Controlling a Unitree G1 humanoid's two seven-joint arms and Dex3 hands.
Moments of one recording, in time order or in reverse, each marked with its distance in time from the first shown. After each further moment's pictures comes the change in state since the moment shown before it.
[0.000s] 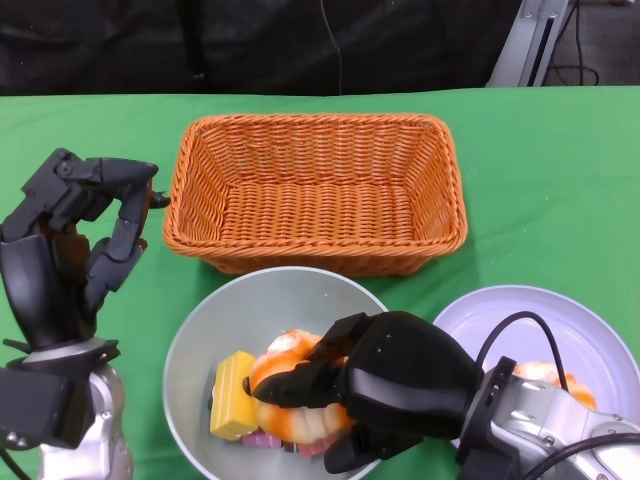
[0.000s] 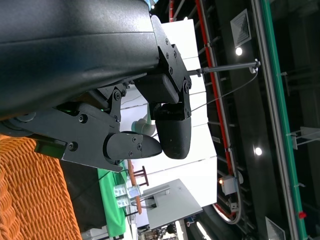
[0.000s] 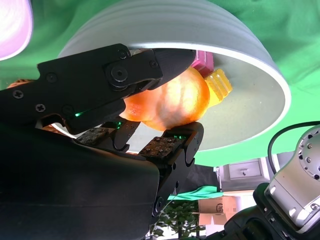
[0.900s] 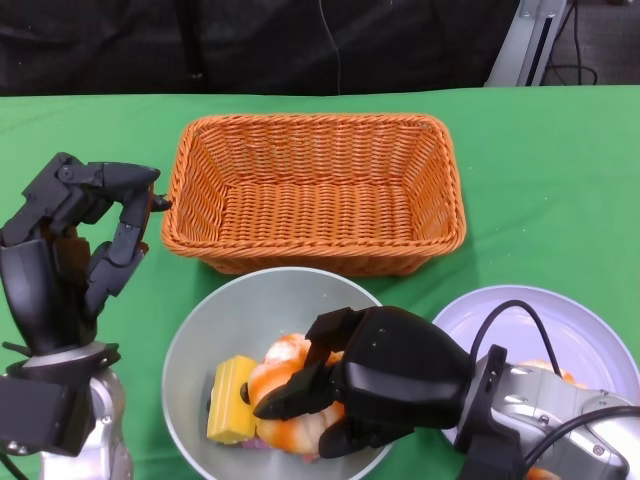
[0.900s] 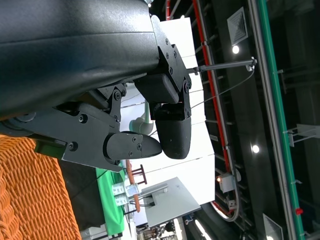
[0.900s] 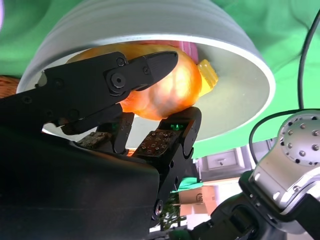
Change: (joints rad) left arm 0.010 -0.003 -0.002 -0.017 0.008 -0.008 0.000; right arm -0.099 -0.004 0.038 0.161 0.105 -0.164 -0.073
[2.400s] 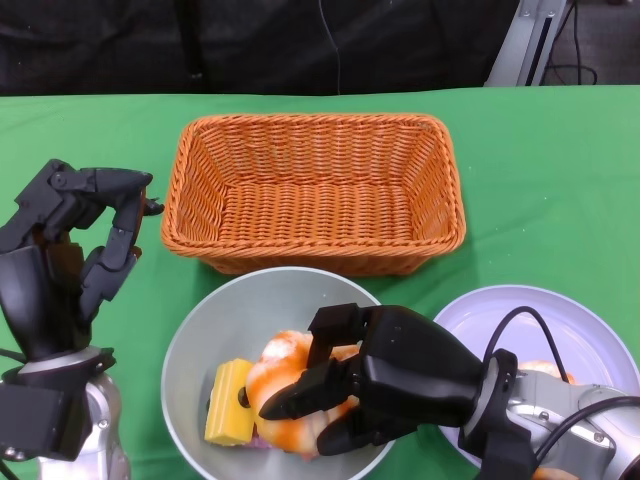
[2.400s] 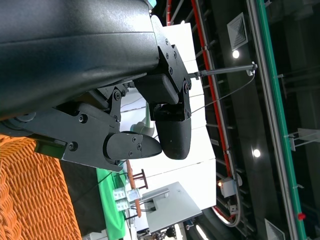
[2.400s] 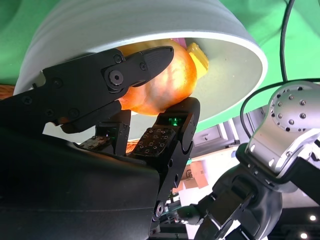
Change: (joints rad) left arm -0.002 0.000 0.020 0.034 -0.001 -0.028 0.002; right arm -0.063 0.040 -0.002 0.286 -0.021 -0.240 -0.316
